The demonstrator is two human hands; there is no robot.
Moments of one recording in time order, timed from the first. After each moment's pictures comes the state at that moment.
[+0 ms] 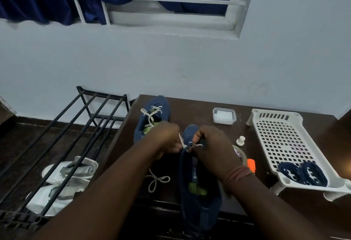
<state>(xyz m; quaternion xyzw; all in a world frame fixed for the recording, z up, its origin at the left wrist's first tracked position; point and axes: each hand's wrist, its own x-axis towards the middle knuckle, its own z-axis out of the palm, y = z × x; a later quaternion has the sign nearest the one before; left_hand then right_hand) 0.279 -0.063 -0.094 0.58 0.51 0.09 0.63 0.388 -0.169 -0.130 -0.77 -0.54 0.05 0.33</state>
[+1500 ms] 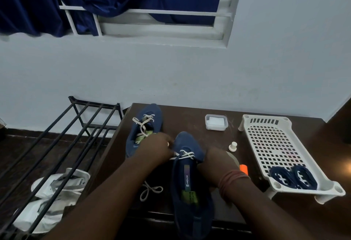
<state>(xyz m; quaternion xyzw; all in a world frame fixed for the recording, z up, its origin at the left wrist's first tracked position) 0.271 -0.048 -0.122 0.88 0.42 0.00 0.22 0.400 -0.181 -0.120 -0.89 -0.41 0.16 0.08</state>
